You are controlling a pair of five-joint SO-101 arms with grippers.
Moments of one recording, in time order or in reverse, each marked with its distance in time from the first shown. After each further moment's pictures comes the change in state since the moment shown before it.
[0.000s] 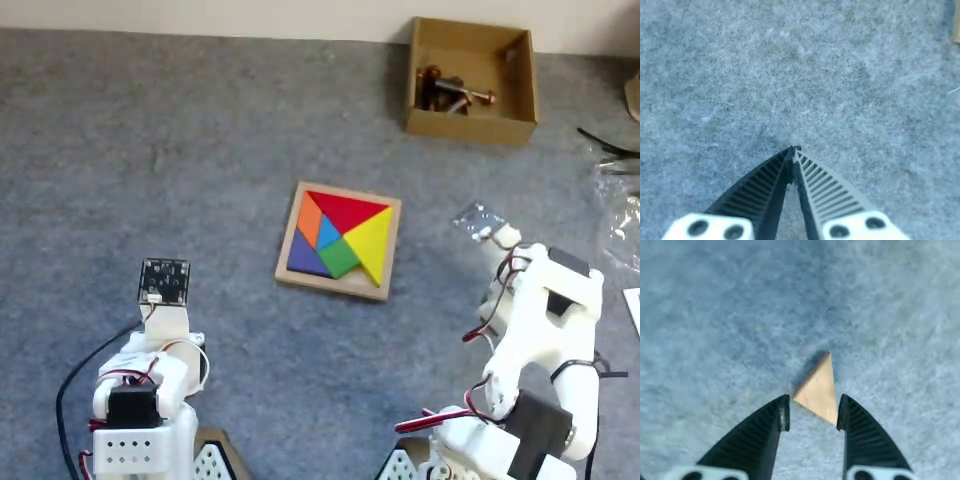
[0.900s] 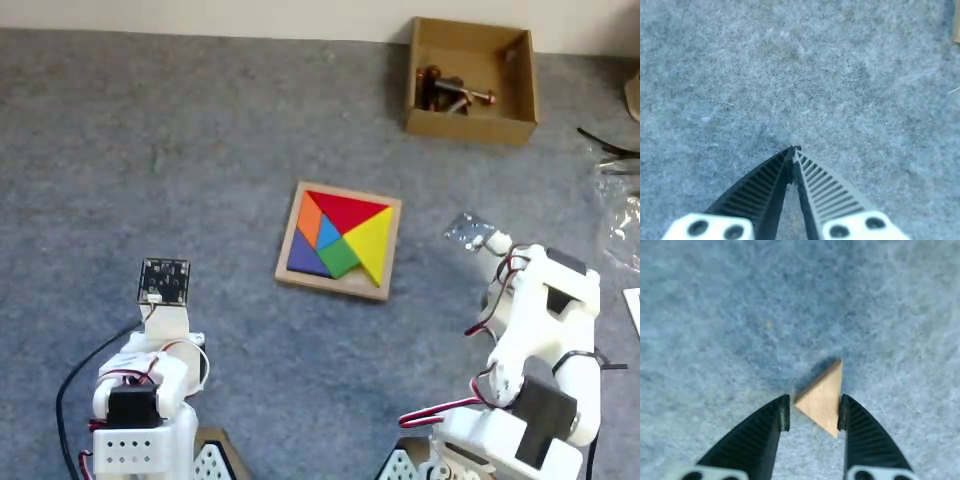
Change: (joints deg) left arm 0.0 0.0 0.0 0.0 0.0; right arm 0.2 4.7 0.0 -1.8 6.4
